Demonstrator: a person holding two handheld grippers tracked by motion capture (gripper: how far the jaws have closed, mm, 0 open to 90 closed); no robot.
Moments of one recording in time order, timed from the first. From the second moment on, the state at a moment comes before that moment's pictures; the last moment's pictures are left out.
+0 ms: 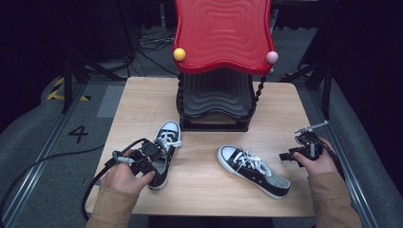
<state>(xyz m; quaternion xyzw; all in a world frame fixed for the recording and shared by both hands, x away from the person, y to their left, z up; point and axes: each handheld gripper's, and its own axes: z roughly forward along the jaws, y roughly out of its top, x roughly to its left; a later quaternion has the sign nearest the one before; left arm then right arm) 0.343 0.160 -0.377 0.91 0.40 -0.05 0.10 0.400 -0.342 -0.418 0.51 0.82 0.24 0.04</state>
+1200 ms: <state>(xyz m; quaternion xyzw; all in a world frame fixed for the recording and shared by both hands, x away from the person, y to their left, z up) 0.350 0.150 -0.384 0.82 0.54 0.03 0.20 0.389 -0.355 -0.427 0.53 0.81 0.23 0.03</state>
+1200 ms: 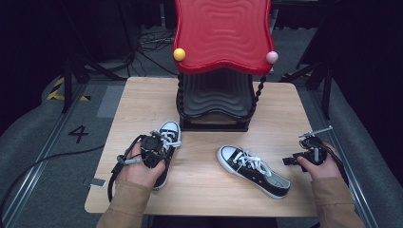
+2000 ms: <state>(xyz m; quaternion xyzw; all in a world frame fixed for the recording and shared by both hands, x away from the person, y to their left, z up) 0.377 0.131 -0.431 0.80 0.56 0.03 0.23 0.385 -0.359 -0.431 0.53 0.81 0.23 0.03</state>
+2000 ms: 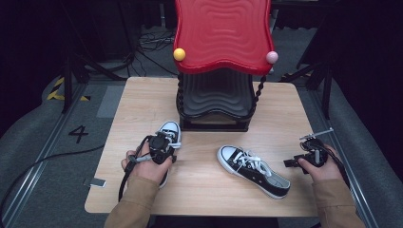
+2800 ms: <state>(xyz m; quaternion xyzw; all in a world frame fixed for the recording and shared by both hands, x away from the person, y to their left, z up) 0.391 0.124 -0.426 0.80 0.57 0.07 0.19 0.382 -0.358 -0.437 0.54 0.82 0.21 0.02</state>
